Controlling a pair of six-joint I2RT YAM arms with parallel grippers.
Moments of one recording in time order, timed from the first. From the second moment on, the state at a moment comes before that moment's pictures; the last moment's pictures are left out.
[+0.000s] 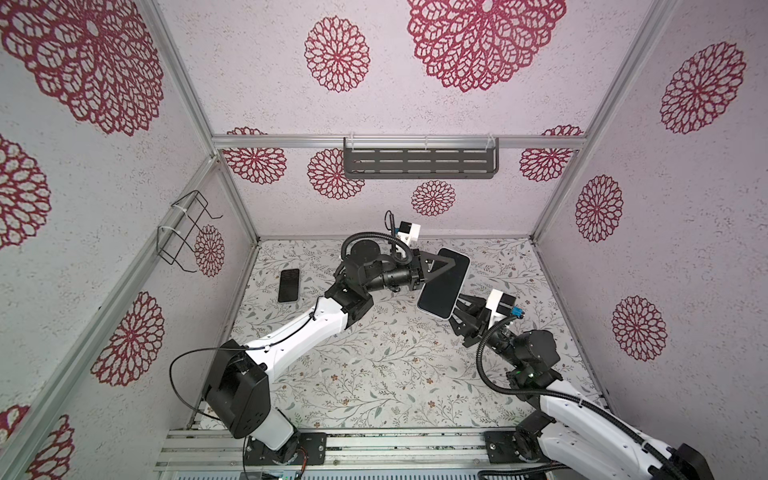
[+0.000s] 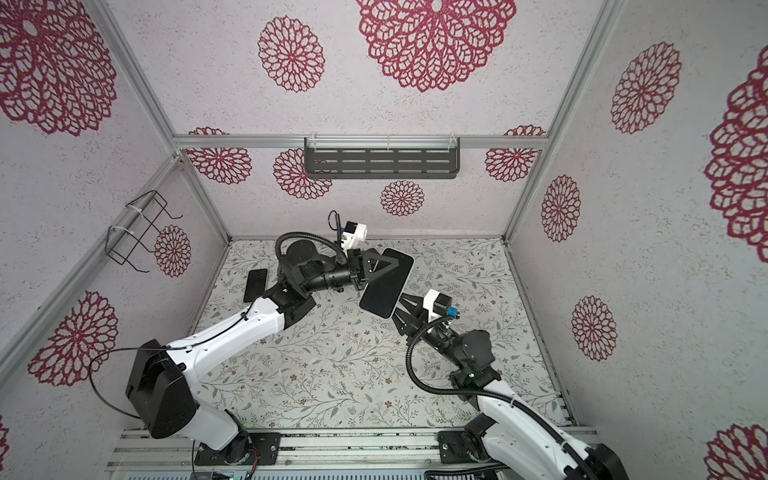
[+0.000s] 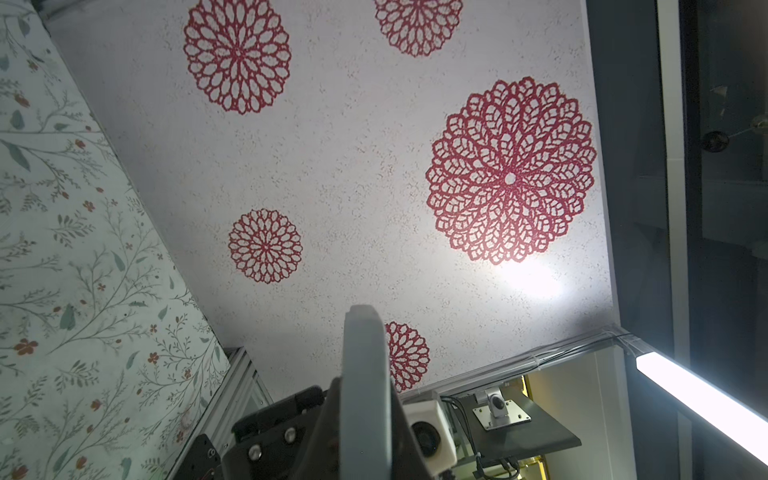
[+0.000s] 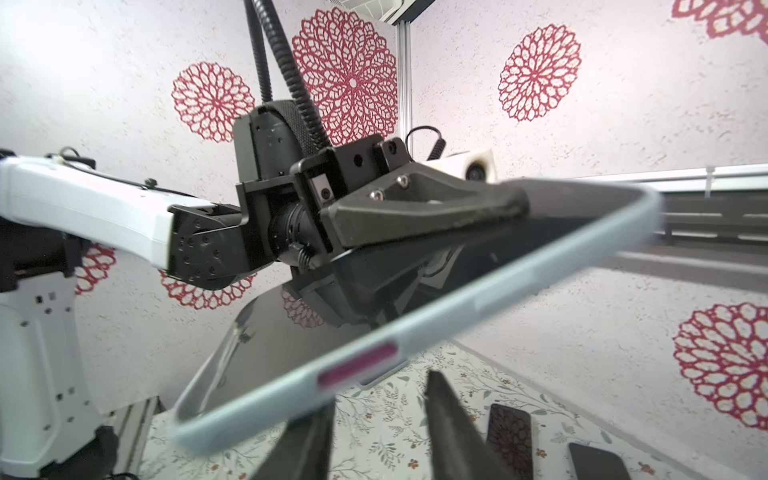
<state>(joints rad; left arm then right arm) -0.68 1.55 1.29 0.44 0.69 -1.31 0.59 0.80 0.38 0.85 -0.39 0.25</state>
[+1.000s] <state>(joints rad) -0.59 1.49 1.61 -0.28 0.85 -0.57 0.60 1.01 0.67 0.65 -0.84 0.66</state>
